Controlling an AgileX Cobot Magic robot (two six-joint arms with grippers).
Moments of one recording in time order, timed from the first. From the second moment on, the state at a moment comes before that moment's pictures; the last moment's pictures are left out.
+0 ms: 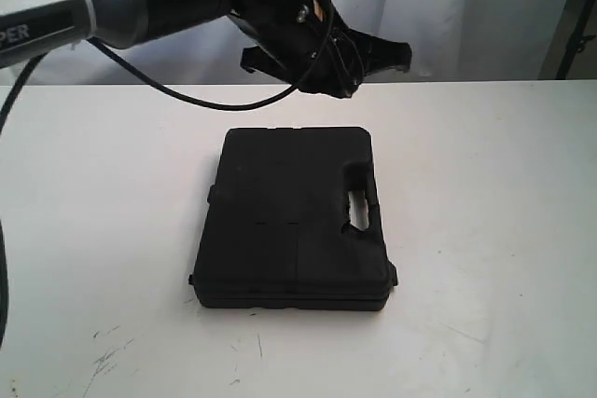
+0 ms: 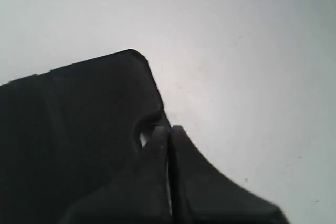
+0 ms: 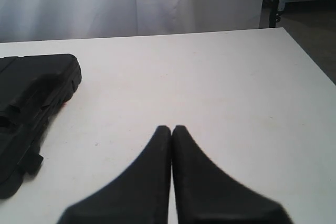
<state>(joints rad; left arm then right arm) -0.71 2.07 -1.85 0.00 0.77 -0.37 0.12 0.01 0.00 0.02 0.35 0.02</state>
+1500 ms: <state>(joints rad) -0.71 1.32 -0.92 0.22 0.56 -0.36 0.12 0.01 0.00 0.02 0.35 0.02</state>
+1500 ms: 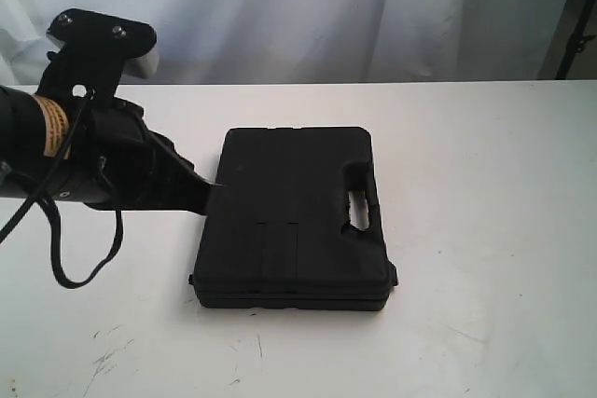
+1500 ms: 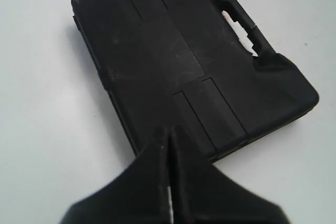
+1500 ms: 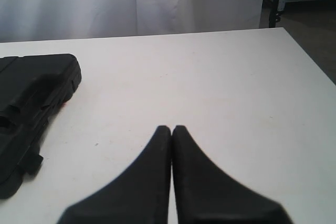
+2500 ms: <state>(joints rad) -0.52 1.05 -0.57 0.29 0.40 -0.43 0.12 0.01 0.00 0.02 0.35 0.02</state>
